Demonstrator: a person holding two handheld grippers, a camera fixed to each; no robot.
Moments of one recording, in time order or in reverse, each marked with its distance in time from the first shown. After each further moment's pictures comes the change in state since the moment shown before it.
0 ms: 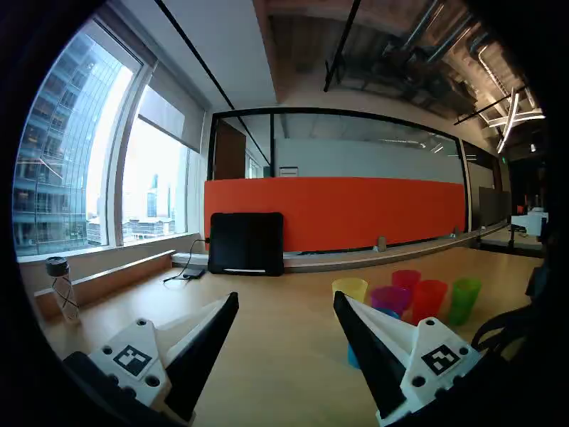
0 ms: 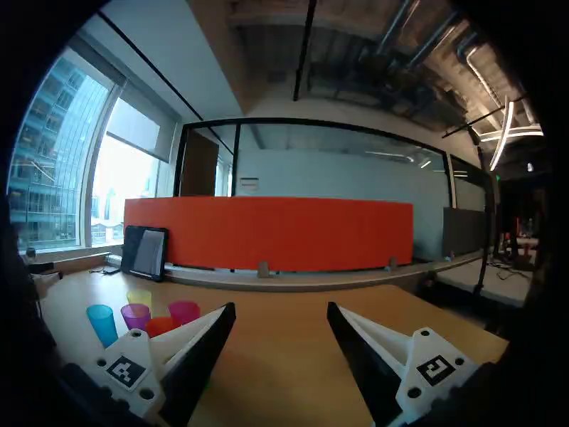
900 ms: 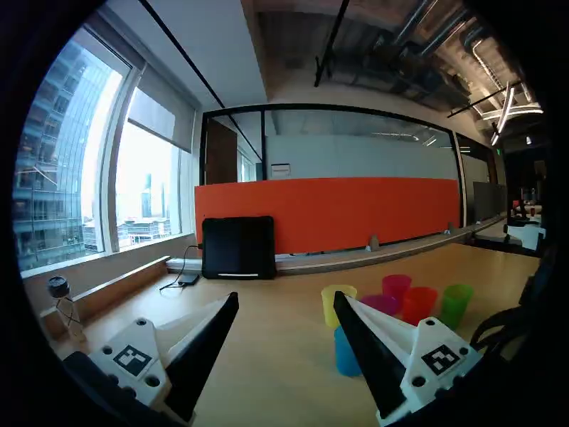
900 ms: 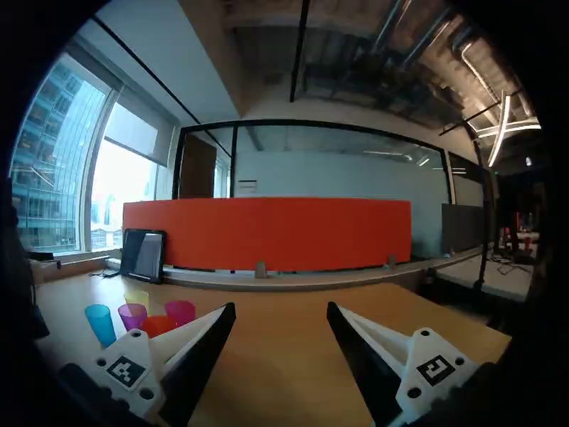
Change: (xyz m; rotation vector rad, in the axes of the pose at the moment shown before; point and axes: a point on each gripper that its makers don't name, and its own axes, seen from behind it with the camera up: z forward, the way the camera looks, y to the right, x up) left arm 0.031 0.018 0.001 -0.028 -0.023 0.032; right arm -0.009 0.017 -0.001 -0.004 0.009 0.022
